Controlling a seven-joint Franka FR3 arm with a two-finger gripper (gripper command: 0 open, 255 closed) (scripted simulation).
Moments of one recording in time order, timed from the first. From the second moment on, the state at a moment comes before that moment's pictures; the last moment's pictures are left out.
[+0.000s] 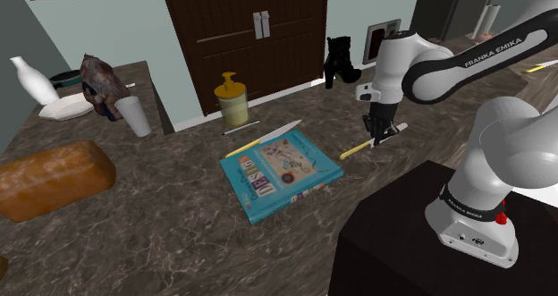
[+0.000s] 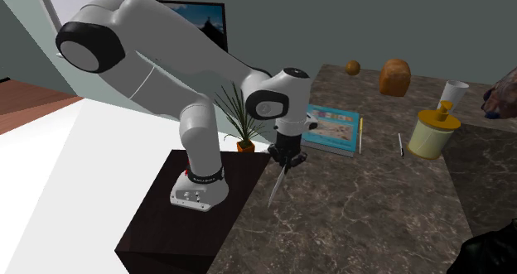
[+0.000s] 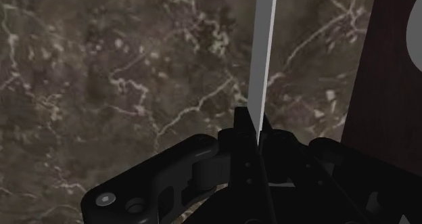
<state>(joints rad) 0.27 -0.75 -0.44 -2.98 -0.38 2.22 -1.04</state>
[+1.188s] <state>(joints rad) 0.29 -0.91 -0.36 -2.81 -0.30 1.90 -1.06</state>
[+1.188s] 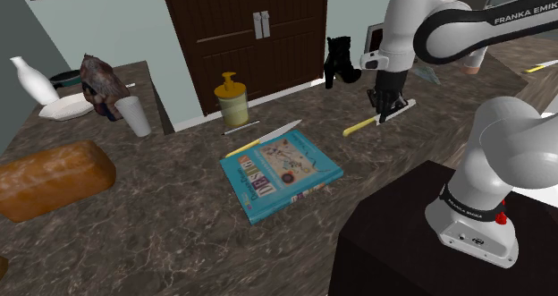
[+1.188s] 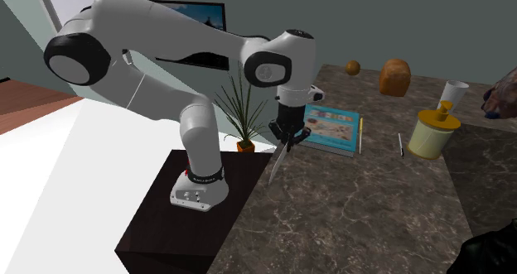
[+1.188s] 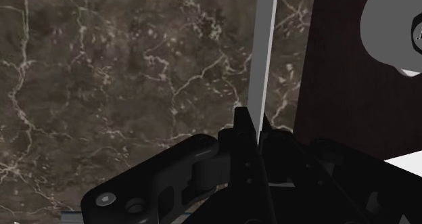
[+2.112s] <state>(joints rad) 0.31 -0.93 -0.31 -2.64 -0.25 1.71 -1.06</state>
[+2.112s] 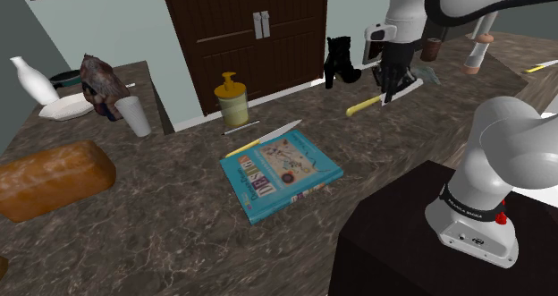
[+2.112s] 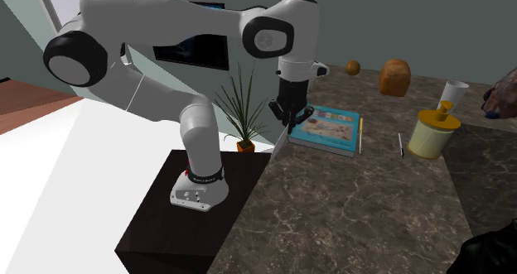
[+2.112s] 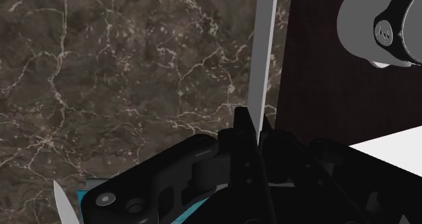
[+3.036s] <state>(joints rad) 0.33 -0.90 -0.27 -2.44 -0.21 1.54 -1.07</state>
